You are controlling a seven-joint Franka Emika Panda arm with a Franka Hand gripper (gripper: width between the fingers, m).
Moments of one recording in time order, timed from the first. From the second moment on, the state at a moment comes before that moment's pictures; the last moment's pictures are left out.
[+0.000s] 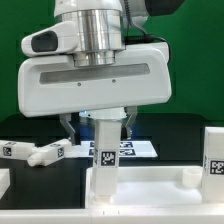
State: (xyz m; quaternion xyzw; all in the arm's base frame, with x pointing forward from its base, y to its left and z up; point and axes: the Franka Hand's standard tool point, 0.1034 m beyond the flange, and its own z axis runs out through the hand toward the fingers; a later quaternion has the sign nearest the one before) arm 0.627 -0.052 0.113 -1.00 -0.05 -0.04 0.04
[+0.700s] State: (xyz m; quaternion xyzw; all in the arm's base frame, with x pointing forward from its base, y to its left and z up) arm 0.638 -0.058 0.110 -0.91 0.41 -0.01 0.05
